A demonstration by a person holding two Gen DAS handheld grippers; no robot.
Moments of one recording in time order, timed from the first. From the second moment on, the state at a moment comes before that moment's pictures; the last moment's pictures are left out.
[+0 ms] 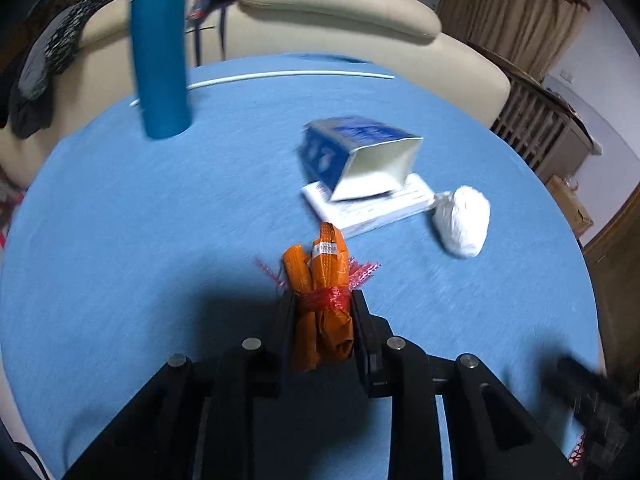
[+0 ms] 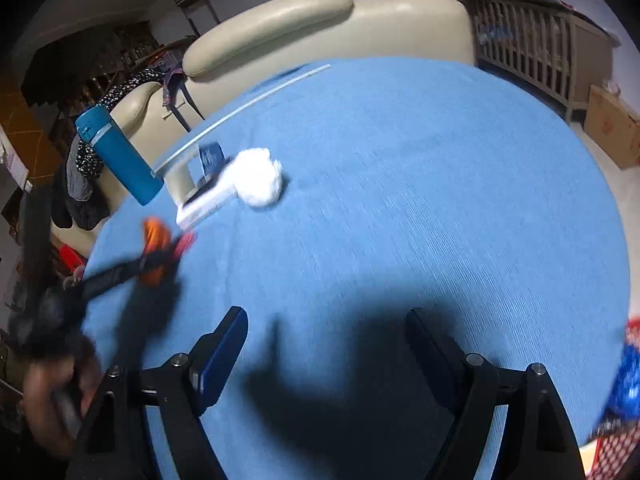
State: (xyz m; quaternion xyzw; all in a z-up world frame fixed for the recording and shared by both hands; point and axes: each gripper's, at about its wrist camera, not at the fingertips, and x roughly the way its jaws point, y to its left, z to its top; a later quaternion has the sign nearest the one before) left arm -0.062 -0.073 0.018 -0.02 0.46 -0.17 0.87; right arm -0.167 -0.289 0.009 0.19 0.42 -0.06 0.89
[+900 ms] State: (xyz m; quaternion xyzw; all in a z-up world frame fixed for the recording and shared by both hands) left arm -0.073 -0.052 0.001 -0.01 0.47 -0.15 0.87; right arm -0.056 -0.248 0.006 0.12 0.43 0.00 0.90
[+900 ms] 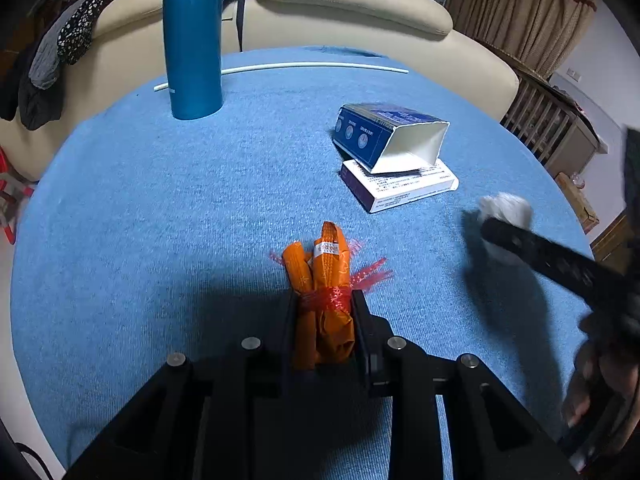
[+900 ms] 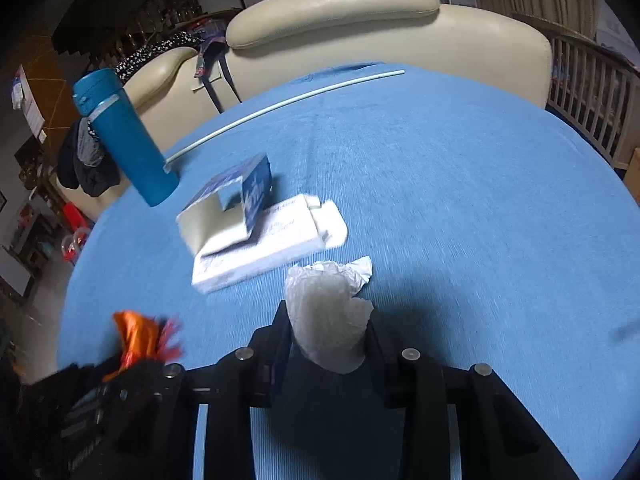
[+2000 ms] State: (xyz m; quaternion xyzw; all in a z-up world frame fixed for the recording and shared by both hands) left arm -0.180 -0.103 0.053 0.05 0.42 -0.21 0.88; right arm -0.268 -0.294 0.029 0.21 0.37 -0.06 0.90
